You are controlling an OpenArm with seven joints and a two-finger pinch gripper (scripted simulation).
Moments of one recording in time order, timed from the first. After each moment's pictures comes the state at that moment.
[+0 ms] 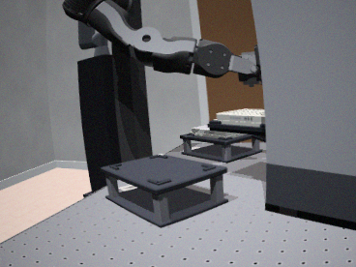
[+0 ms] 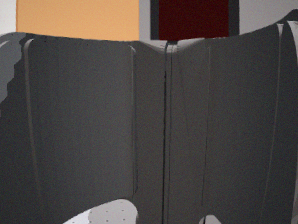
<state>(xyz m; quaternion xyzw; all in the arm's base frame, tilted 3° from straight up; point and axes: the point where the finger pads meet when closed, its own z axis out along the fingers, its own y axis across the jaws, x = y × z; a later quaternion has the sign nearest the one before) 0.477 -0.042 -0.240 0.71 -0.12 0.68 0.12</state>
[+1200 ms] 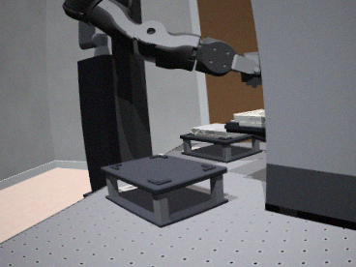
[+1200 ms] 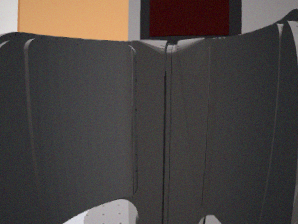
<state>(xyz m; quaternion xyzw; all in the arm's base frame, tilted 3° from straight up) 0.486 -0.045 -0.240 0.71 -0.11 0.68 0.12</state>
